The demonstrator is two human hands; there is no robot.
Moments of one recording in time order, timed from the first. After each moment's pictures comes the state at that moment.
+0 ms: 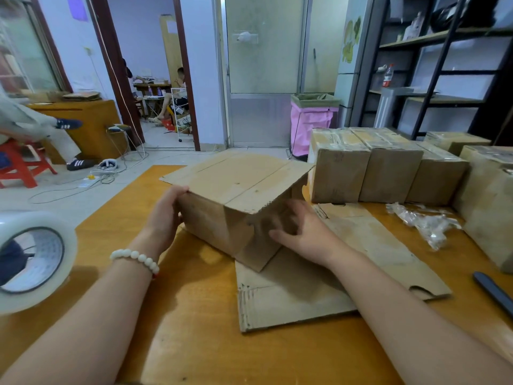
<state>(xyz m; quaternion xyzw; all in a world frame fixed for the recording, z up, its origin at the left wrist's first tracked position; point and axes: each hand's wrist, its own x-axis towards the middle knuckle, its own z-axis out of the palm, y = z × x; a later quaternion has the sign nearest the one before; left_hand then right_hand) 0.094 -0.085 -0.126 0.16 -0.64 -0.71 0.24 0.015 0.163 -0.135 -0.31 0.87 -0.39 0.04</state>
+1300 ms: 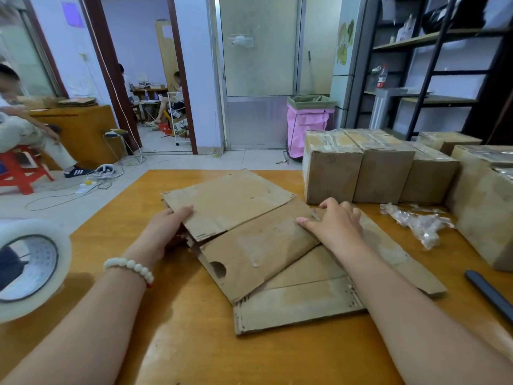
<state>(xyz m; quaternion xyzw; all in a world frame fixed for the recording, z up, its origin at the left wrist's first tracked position) 0.097 -0.079 -0.126 0.31 -0.72 -0.60 0.16 -0.006 0.189 -0.123 -0.07 0.96 -0.27 -0.03</state>
